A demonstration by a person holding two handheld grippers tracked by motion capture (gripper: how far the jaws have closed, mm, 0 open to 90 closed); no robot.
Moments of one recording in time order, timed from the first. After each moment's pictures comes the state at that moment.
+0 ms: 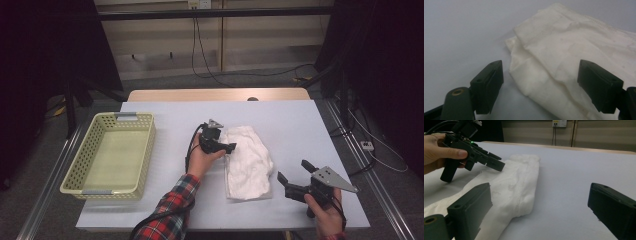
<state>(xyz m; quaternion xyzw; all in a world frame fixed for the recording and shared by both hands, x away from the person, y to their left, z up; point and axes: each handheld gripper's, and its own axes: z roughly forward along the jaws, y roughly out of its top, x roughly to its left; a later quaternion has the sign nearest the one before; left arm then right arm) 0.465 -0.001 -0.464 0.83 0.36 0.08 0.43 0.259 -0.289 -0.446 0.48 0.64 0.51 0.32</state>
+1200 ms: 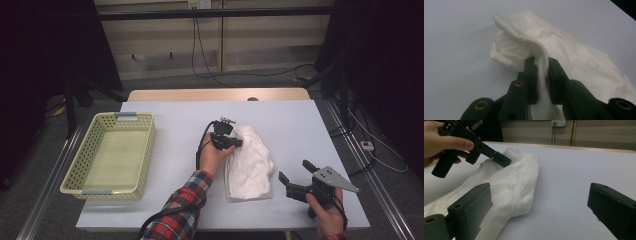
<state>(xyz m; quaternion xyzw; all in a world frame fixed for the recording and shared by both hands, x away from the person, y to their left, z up) 0.459 -0.032 -0.432 0.83 0.40 0.01 0.40 0.259 -0.292 -0.446 0.48 0.64 0.51 0.31</state>
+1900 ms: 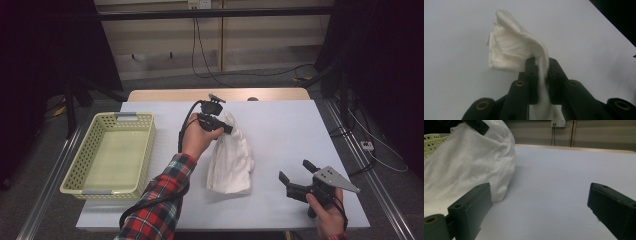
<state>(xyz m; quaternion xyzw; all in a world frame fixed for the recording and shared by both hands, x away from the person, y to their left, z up) 0.466 0.002 -0.344 0.85 0.40 -0.01 0.35 0.259 -0.291 -0.445 0.48 0.64 0.51 0.31</state>
